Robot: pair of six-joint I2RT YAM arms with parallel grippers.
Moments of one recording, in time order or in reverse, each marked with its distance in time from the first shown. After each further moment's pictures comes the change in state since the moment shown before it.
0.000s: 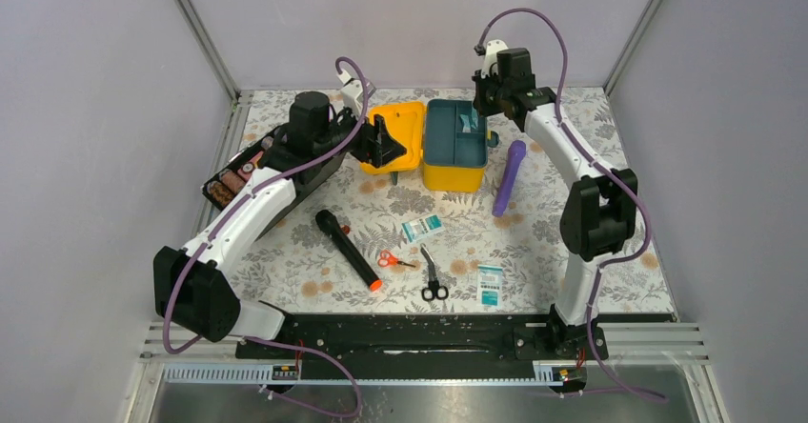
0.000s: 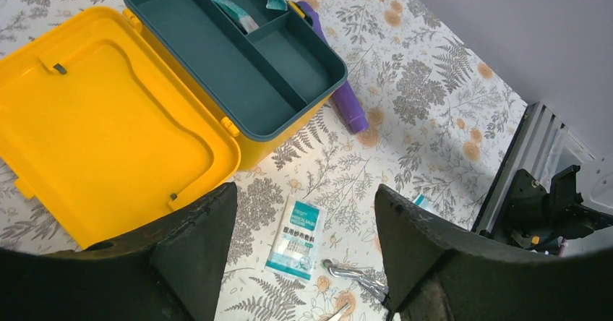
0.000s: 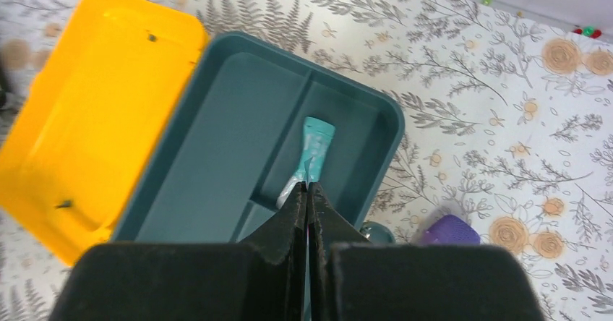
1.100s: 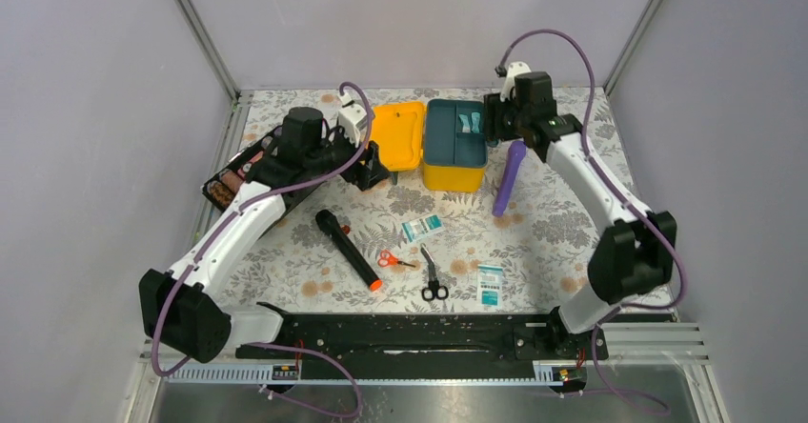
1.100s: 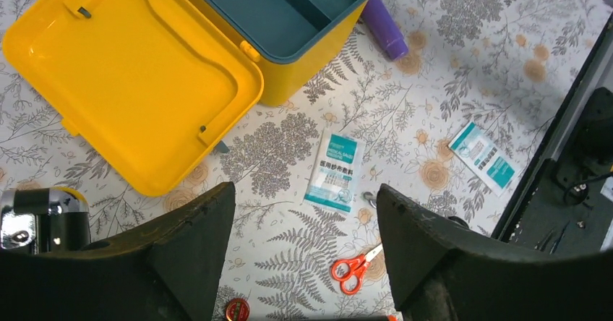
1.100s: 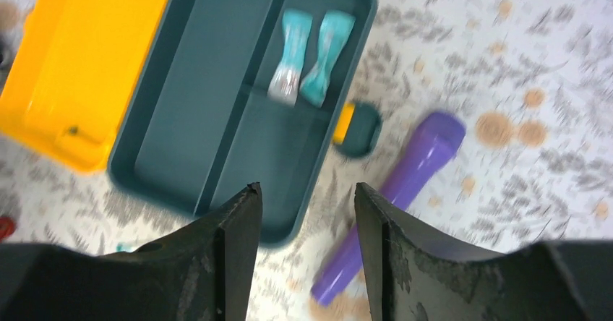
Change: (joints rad) left arm 0.009 -0.100 -0.061 -0.197 -0.042 0.234; right arm 0.000 -0.241 -0.258 -0.023 0.109 0.048
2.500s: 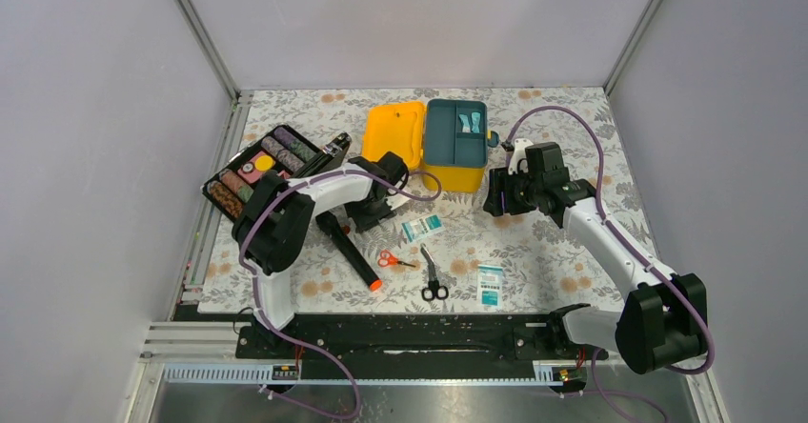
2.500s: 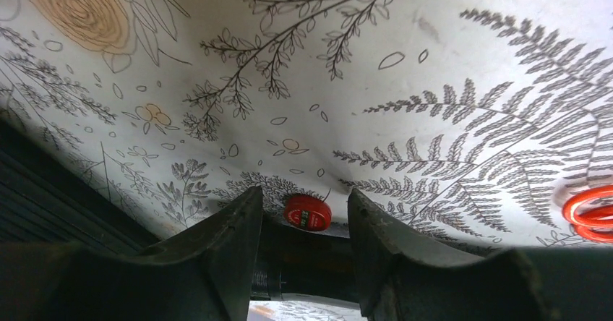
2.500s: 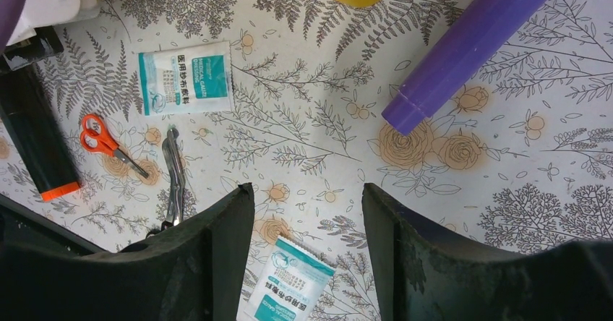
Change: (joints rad) left arm -0.247 0.608 0.094 -0.451 -0.754 0.331; right arm 0.000 -0.427 -0.610 -0.061 -0.226 0.090
